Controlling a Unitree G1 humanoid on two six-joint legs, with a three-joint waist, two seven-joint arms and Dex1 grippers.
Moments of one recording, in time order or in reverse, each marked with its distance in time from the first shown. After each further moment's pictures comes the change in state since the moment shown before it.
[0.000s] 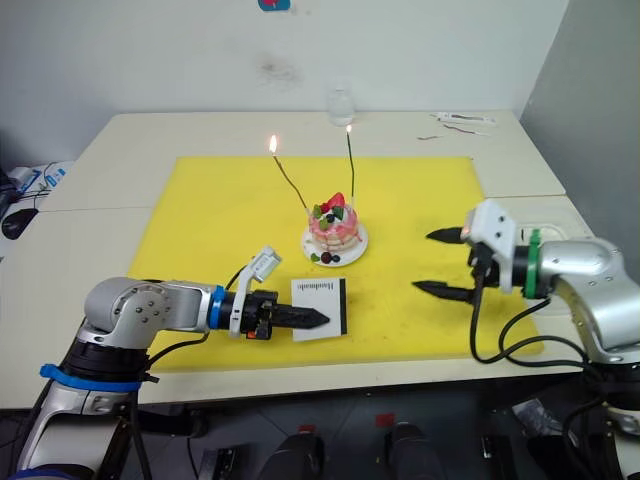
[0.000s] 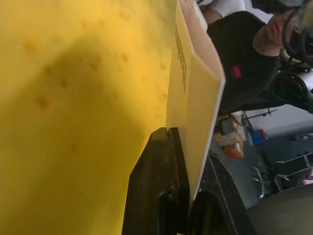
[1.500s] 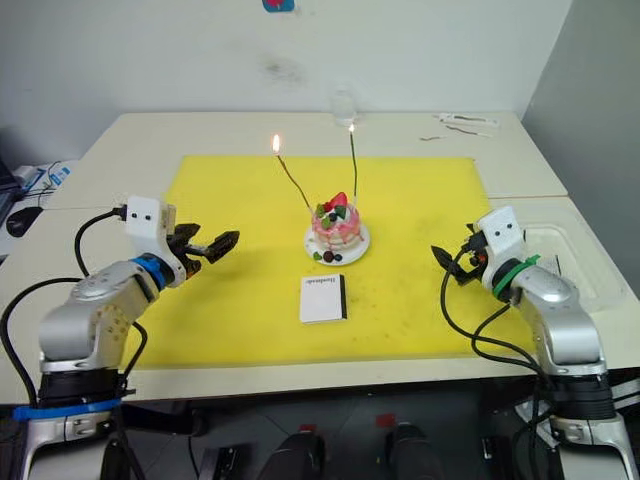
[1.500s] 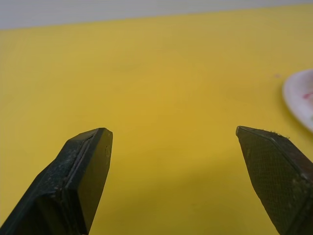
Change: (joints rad) left arm 0.203 -0.027 0.301 -0.004 0.586 -0.864 0.537; right arm 0.052 0.313 -0.136 0.258 -0.208 -0.072 -0.609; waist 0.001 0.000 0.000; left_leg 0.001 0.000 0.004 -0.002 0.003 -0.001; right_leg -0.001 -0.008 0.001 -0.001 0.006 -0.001
